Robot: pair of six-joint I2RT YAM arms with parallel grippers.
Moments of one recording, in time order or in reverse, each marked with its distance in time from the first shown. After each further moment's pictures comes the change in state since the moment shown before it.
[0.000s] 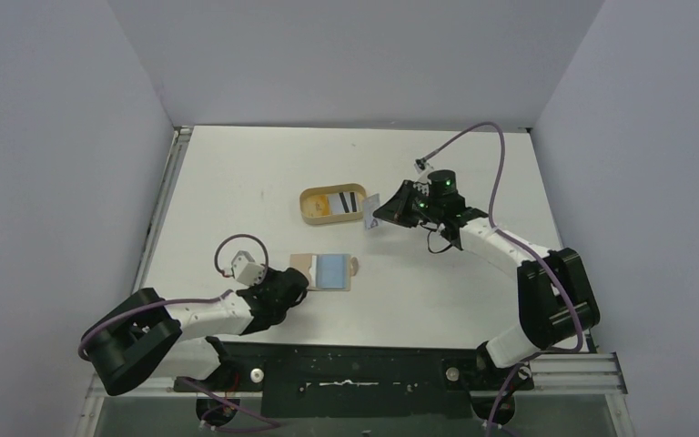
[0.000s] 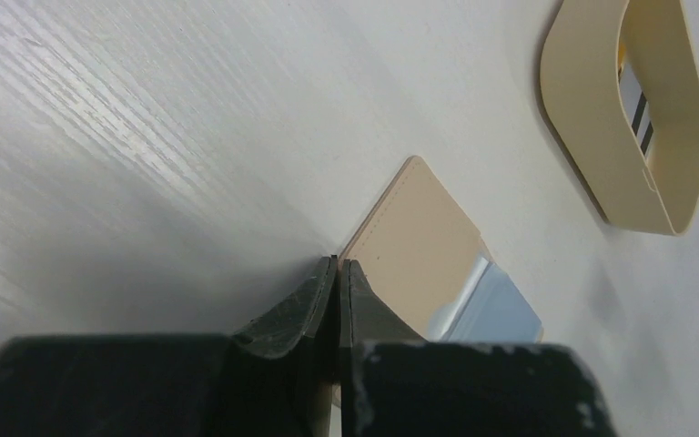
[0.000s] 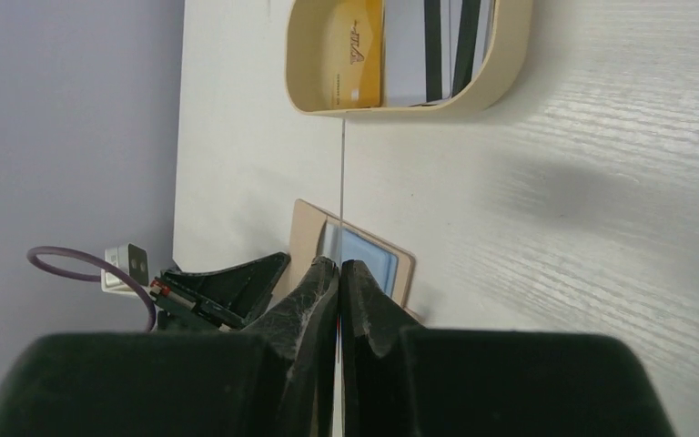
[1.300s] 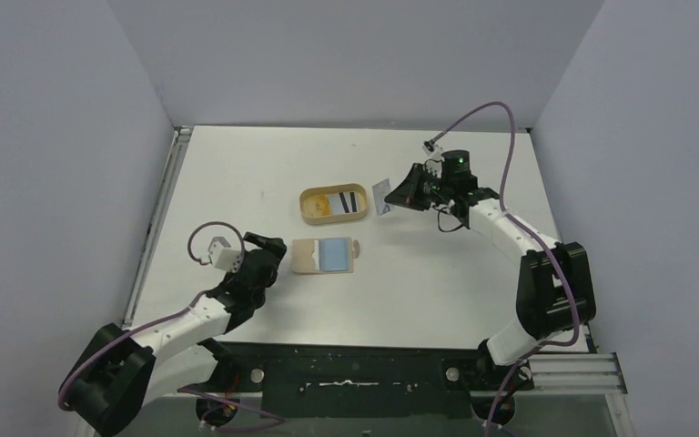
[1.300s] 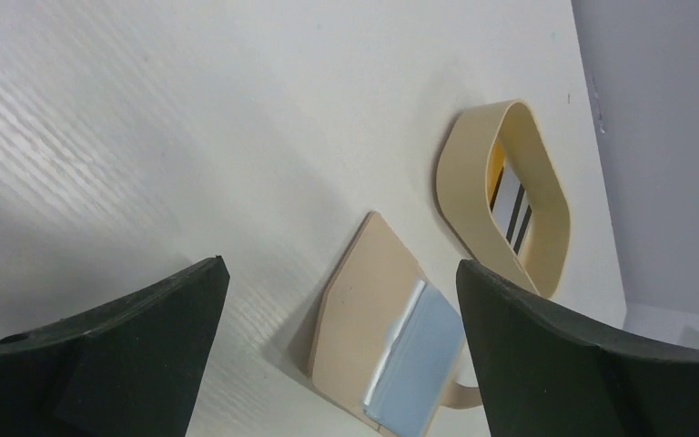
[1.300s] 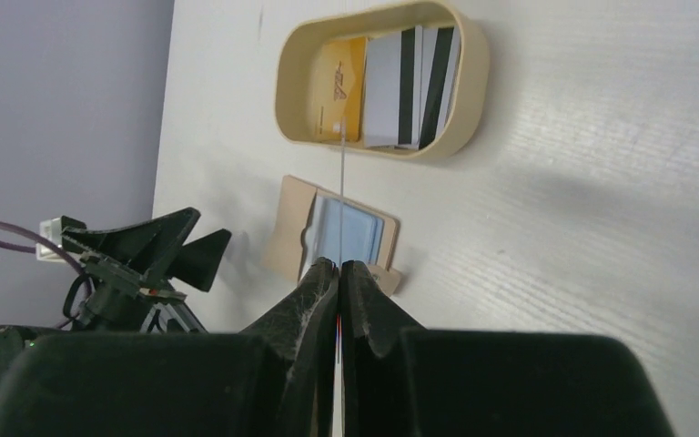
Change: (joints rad) left arm 0.248 -0.179 -0.026 0.113 0.127 0.137; right arm -0.119 0.033 0.143 -0.166 -0.099 -0.153
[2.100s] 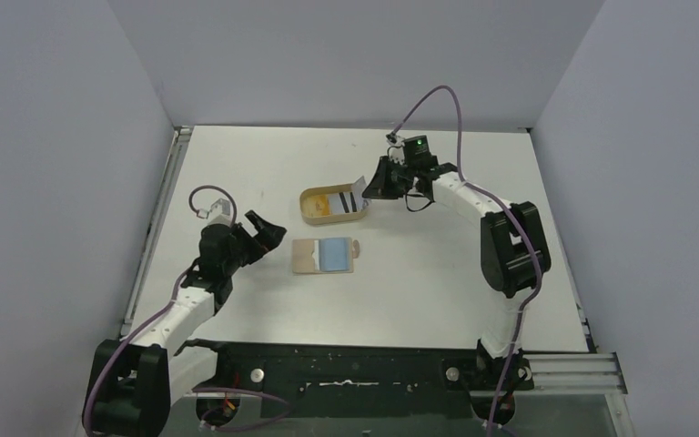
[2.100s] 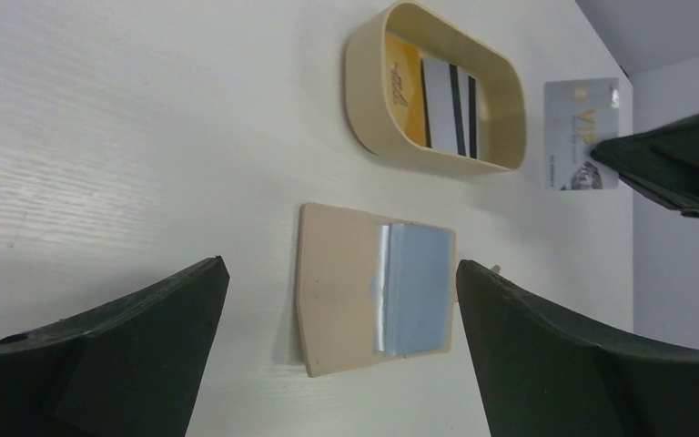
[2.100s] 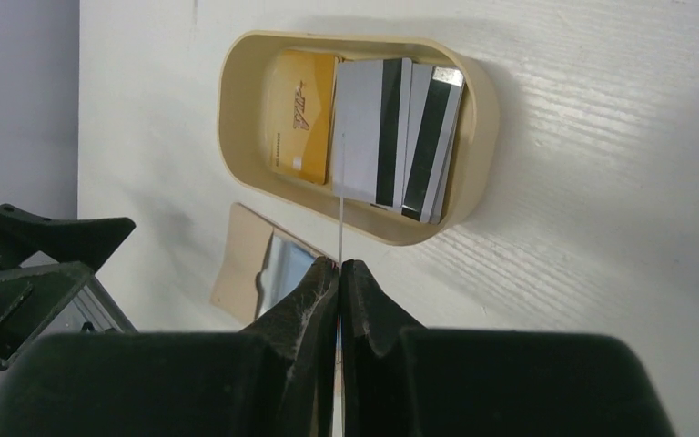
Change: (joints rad) left arm 0.452 -0.051 0.070 0.098 0.771 0.692; right arm 0.107 0.346 0.373 -0.183 0.088 -0.129
